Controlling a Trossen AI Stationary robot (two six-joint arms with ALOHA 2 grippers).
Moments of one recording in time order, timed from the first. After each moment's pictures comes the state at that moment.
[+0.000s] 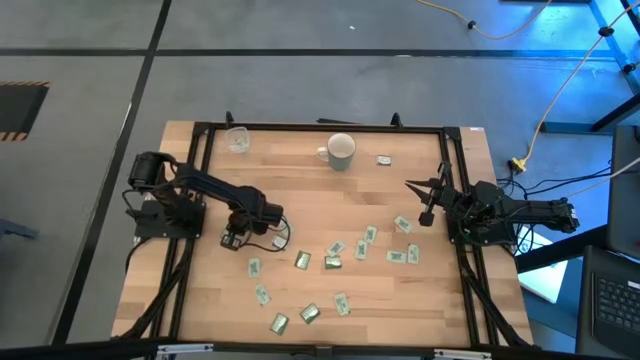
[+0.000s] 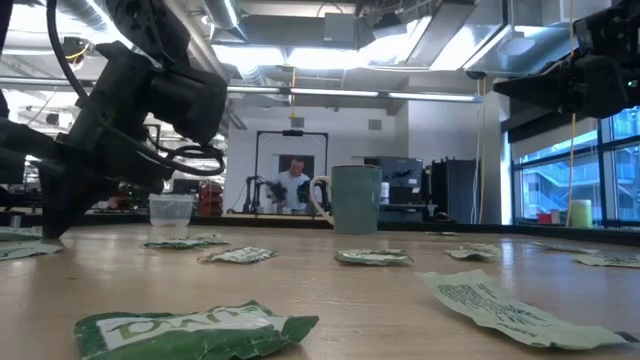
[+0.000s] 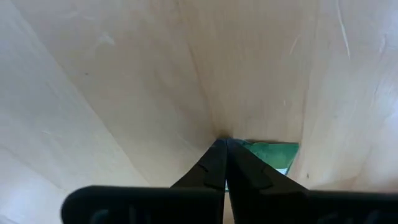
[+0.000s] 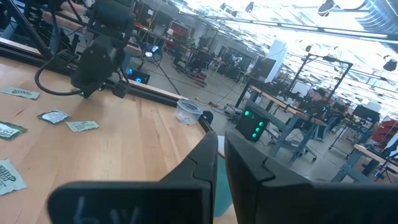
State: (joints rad) left arm -0.04 1.68 0.79 -1.00 0.09 0.20; right arm -0.01 0.00 0.02 0.09 0.33 -0.45
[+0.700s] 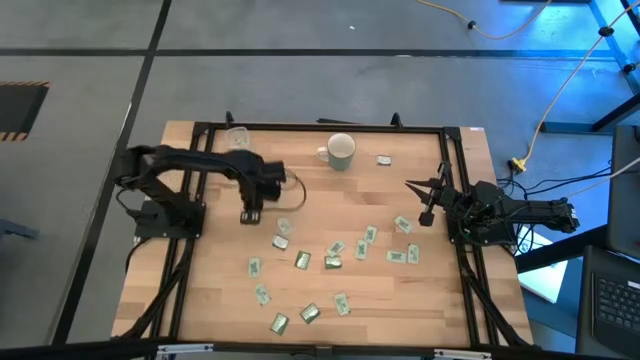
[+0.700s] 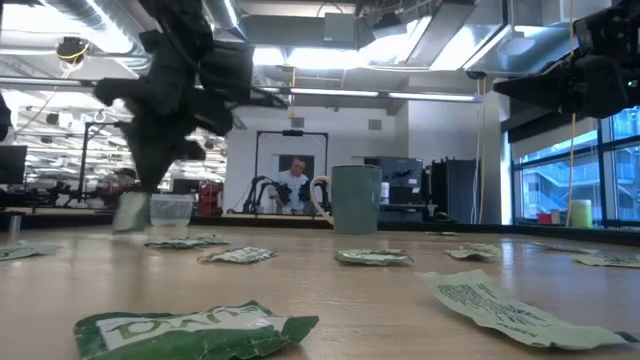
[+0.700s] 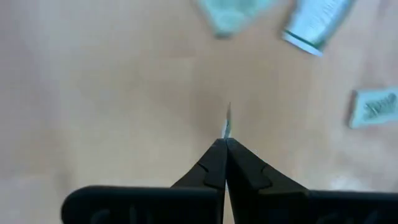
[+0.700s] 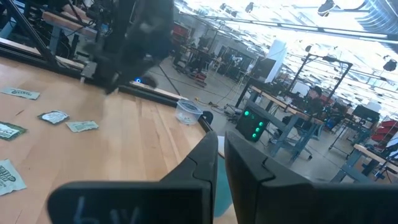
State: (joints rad) left arm 0.27 1.50 0.95 -1.00 0.18 0.22; right arm -0.01 0.00 0.02 0.09 0.33 -0.45
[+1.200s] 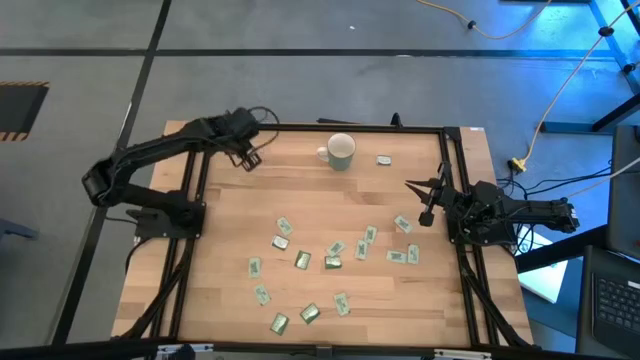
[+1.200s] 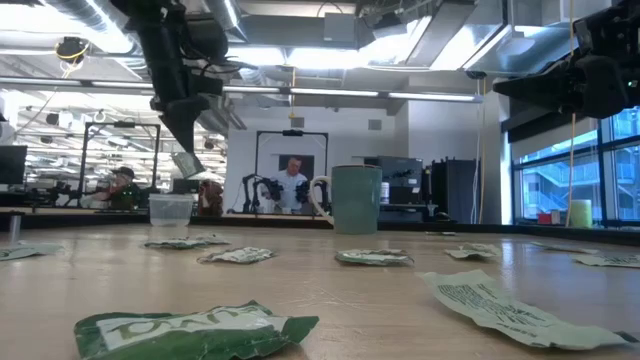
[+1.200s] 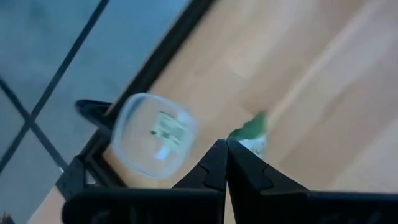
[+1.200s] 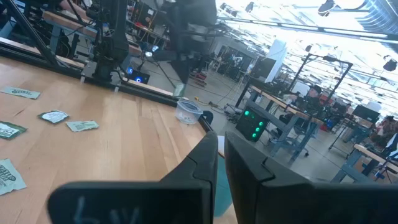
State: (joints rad) left arm 0.68 1.24 0.96 -0.81 -0.30 0.05; right arm -0.01 0.00 0.02 0.08 0.33 -0.45
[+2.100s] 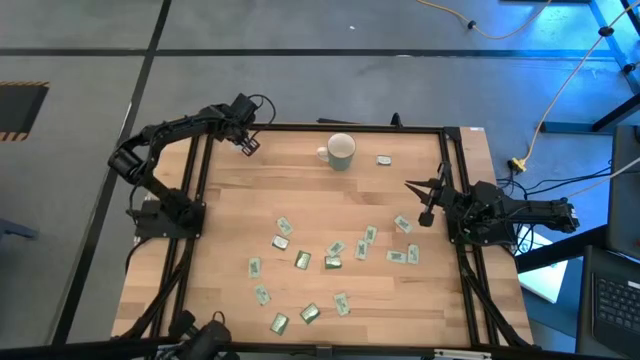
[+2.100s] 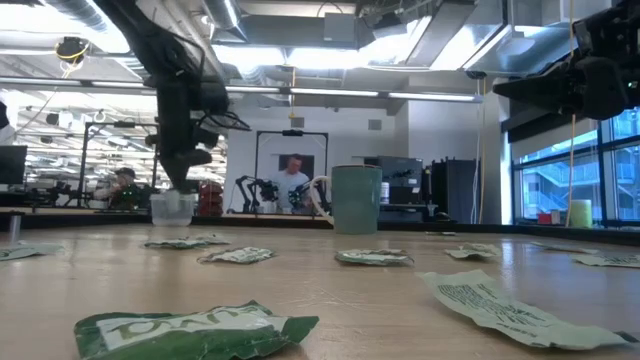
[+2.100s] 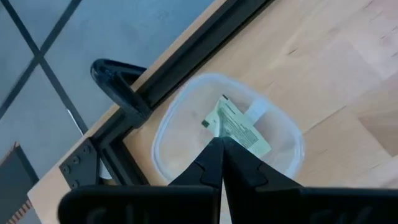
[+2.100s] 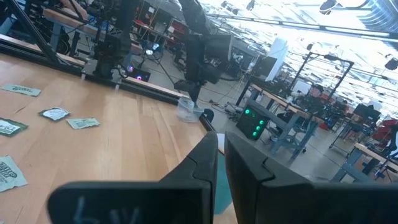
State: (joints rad) left arm 0.94 1.52 0.96 -0.64 -0.32 0.12; right arm -0.01 0.00 0.02 0.07 0.33 -0.45
